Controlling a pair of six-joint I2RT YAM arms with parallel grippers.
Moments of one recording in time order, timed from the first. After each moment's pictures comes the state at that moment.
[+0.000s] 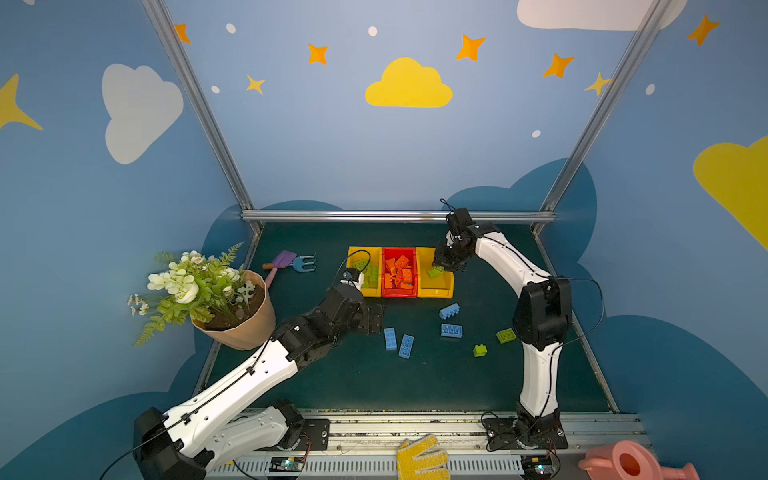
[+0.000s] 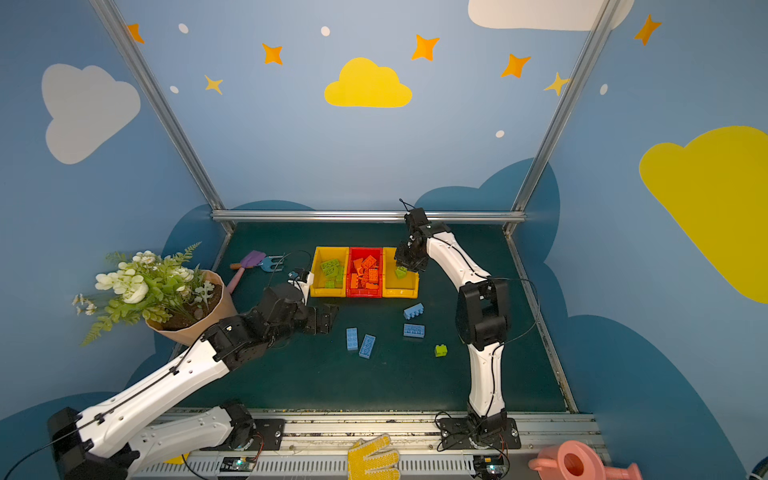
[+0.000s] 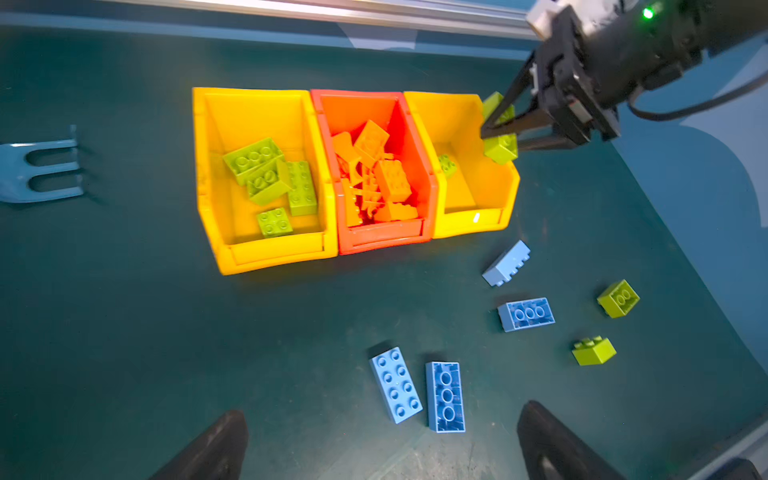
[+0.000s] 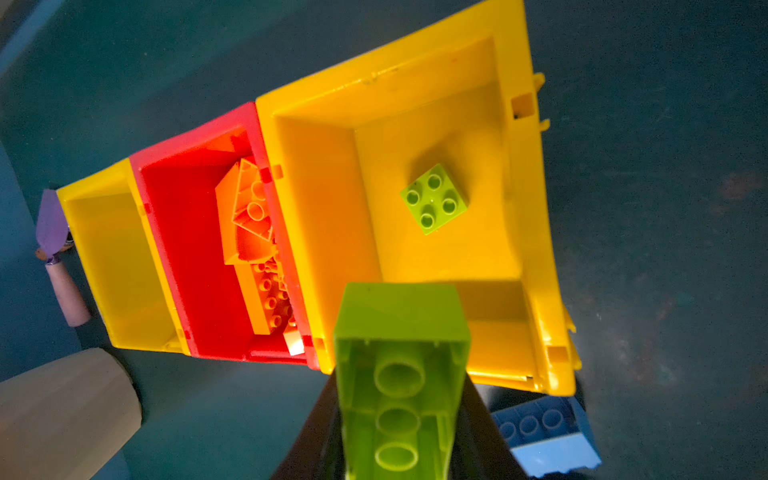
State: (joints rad) left arm -0.74 1.02 0.92 -0.59 -0.22 -0.50; right arm 0.39 2.08 1.89 -0.96 -0.20 0.63
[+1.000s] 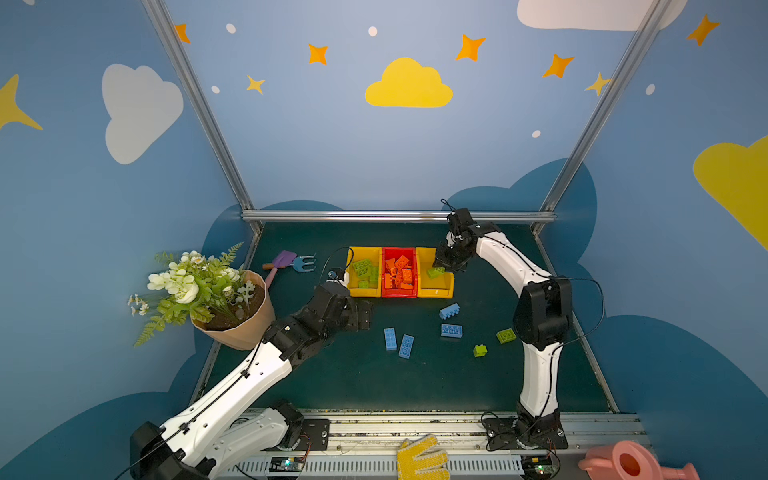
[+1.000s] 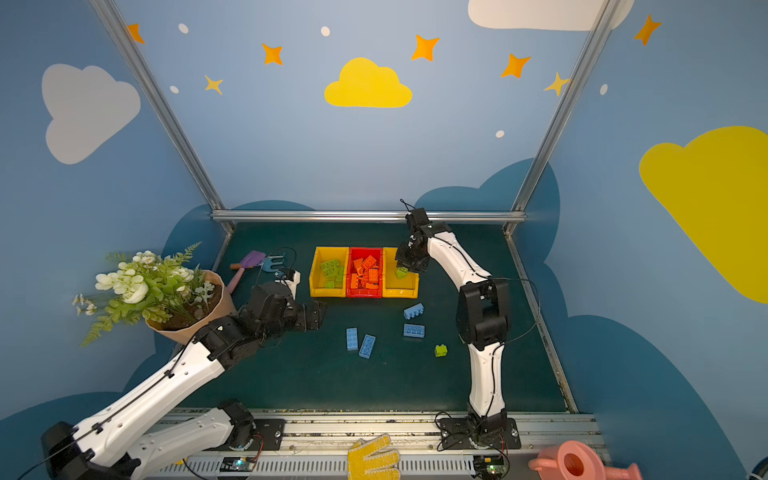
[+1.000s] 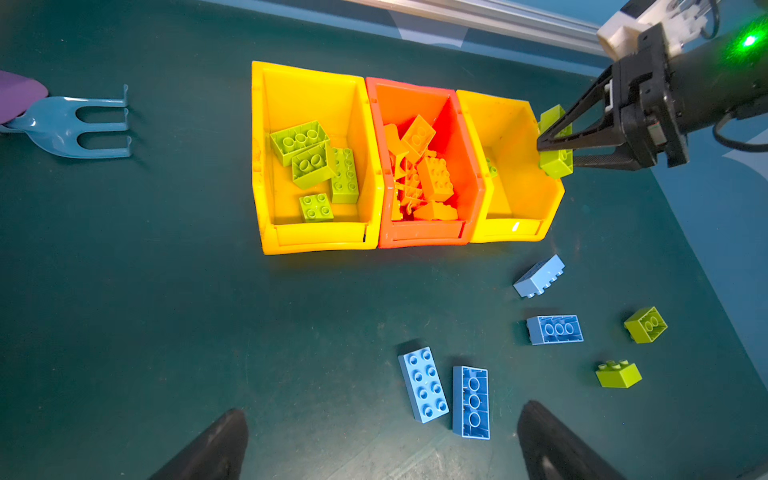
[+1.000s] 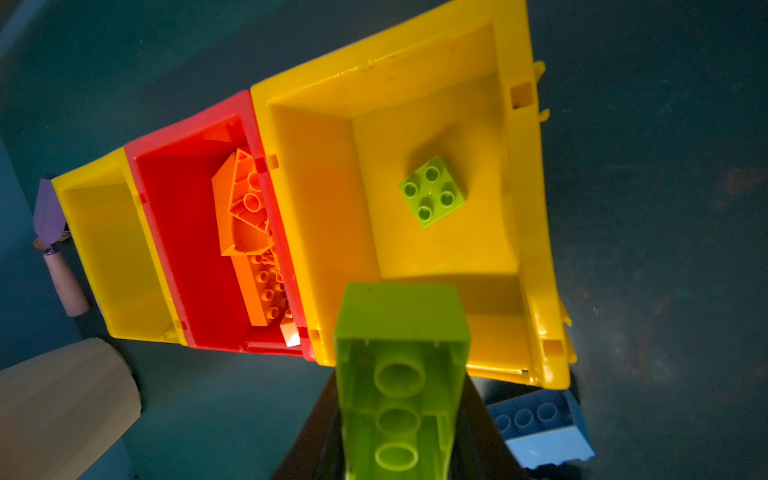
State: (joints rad) left arm -0.63 0.98 0.89 -0.61 -0.17 -0.52; right arm 0.39 2.08 1.89 -0.97 -0.22 0.61
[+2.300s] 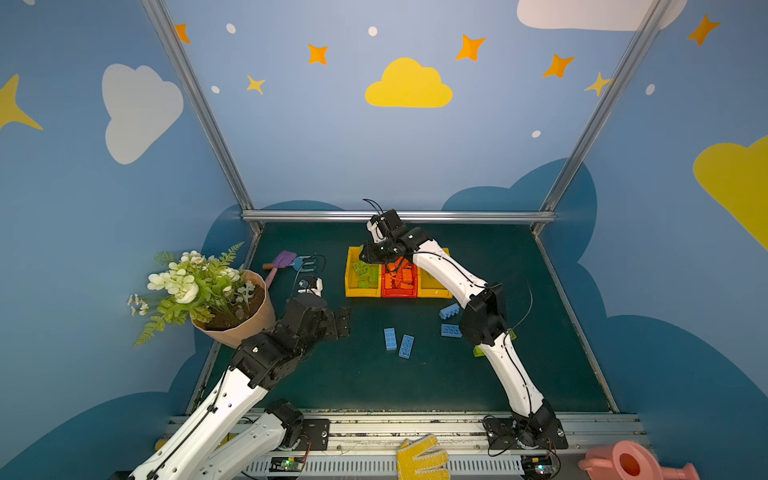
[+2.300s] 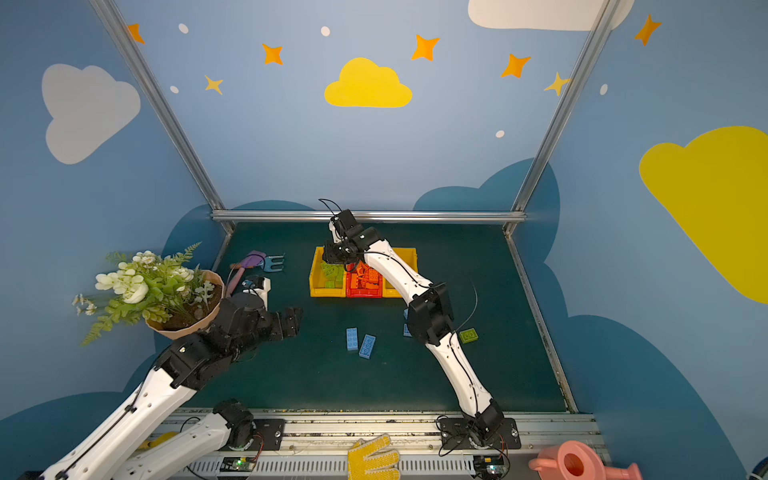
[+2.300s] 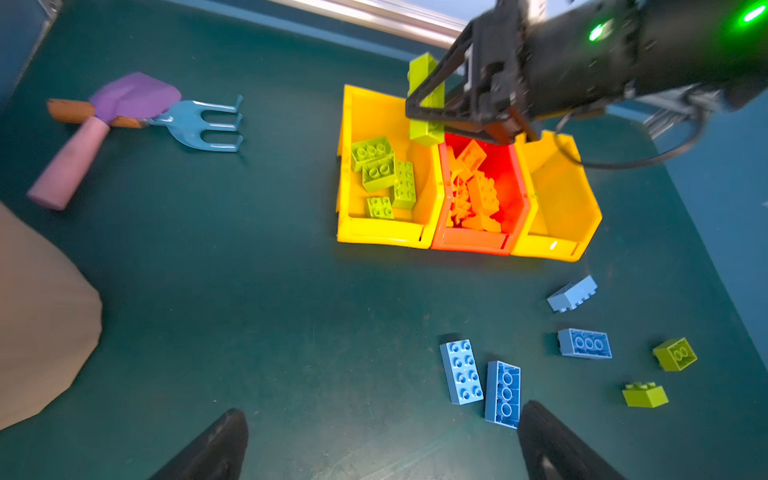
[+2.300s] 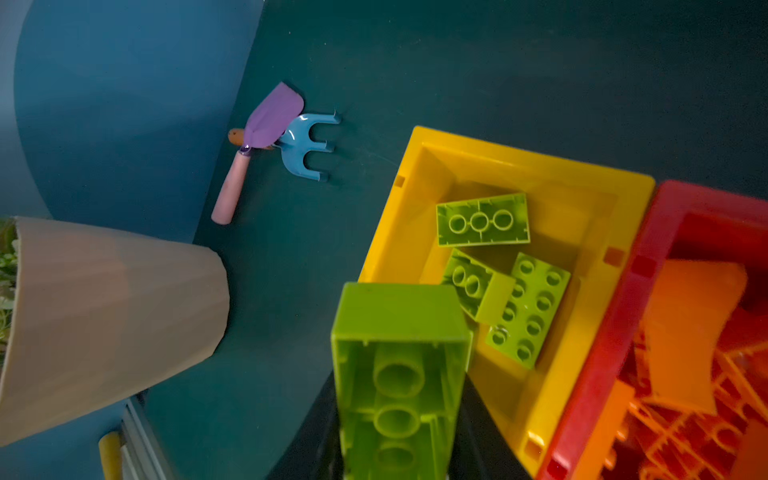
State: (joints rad) left arm -0.58 0.77 0.88 -0.81 -0.25 -0.56; right arm 0.73 2.50 2.51 -0.81 -0.24 0.51
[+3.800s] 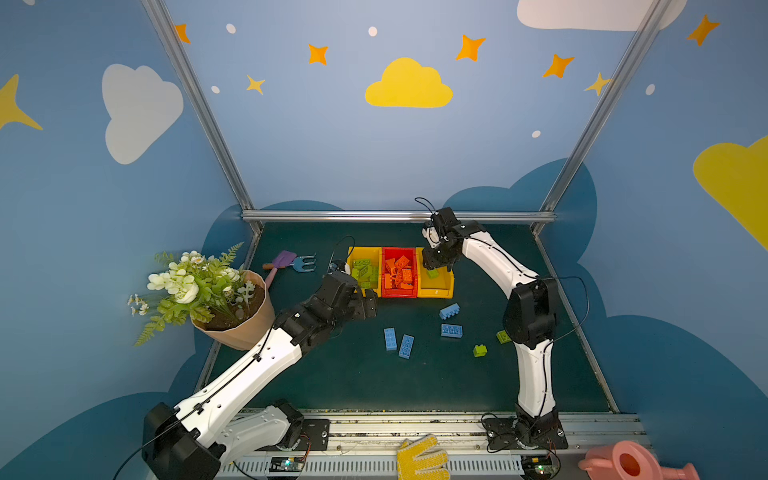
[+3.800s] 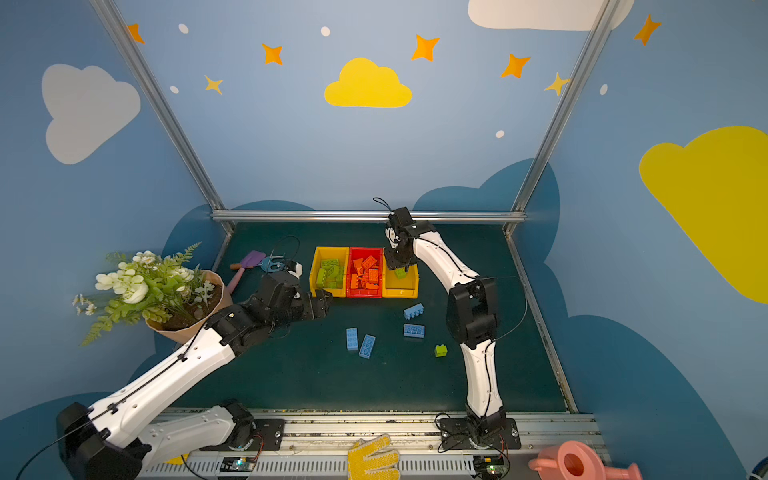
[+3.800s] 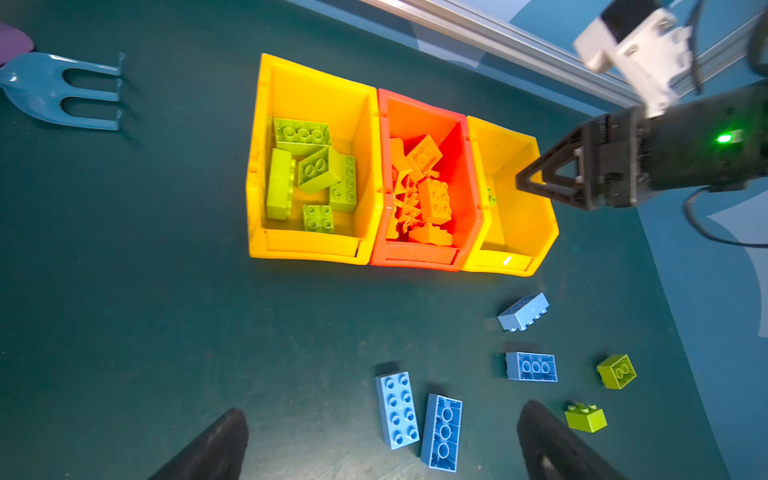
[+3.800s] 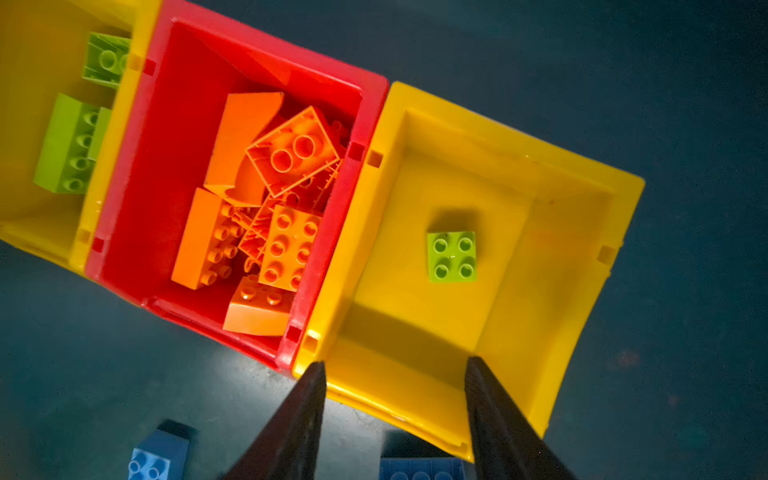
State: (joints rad) left arm -0.63 1.11 0.97 -0.60 -0.17 -0.66; right arm 0.47 2.15 1.98 -0.97 -0.04 0.07
